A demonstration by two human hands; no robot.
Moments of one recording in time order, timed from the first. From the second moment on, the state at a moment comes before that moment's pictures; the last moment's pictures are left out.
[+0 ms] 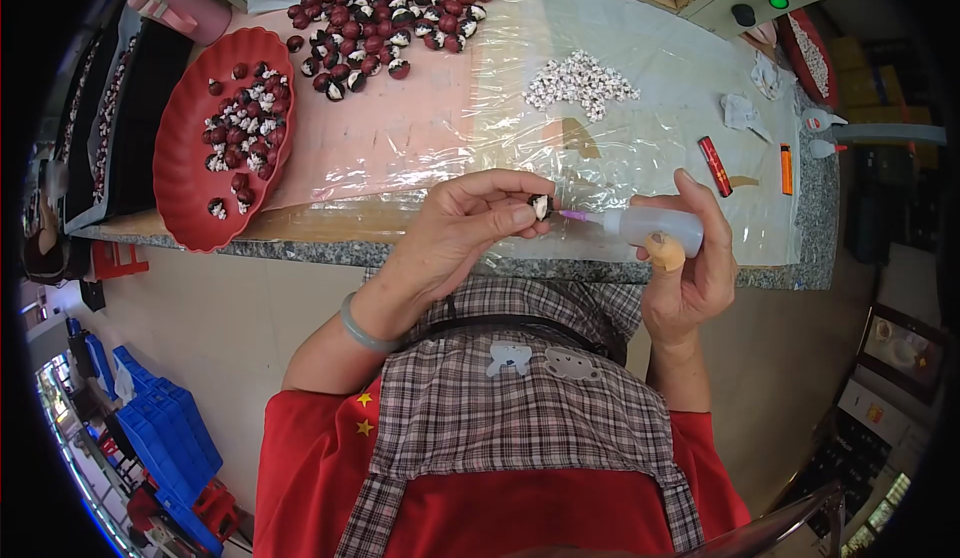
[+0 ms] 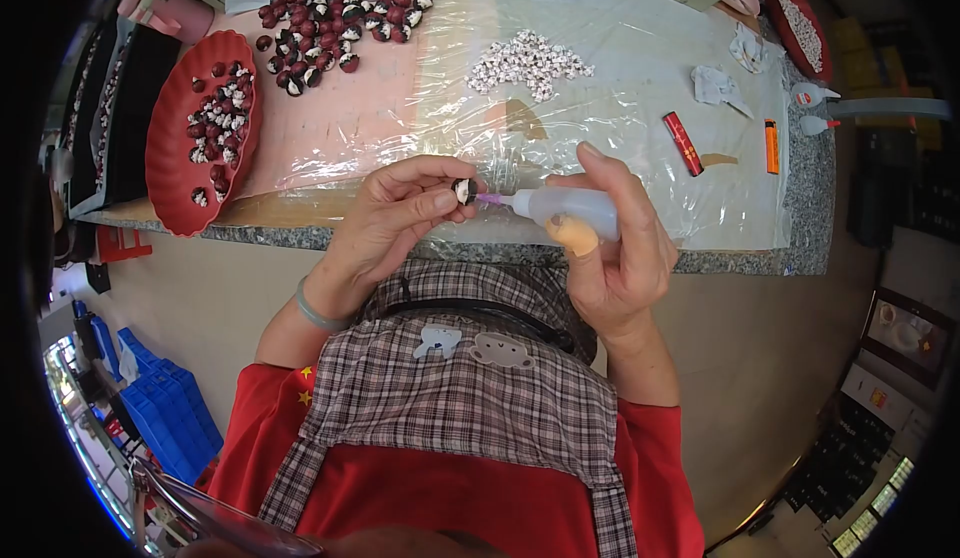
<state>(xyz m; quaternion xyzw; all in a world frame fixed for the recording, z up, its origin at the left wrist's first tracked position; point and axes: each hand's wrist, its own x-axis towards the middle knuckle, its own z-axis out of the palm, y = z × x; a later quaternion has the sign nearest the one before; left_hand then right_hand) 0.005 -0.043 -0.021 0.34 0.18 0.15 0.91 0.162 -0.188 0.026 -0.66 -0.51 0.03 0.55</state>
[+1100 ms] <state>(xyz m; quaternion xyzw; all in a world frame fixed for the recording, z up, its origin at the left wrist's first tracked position) 0.004 -0.044 -0.026 0.34 0.19 0.14 0.91 0.158 -0.180 0.029 -0.65 -0.58 -0.07 0.48</state>
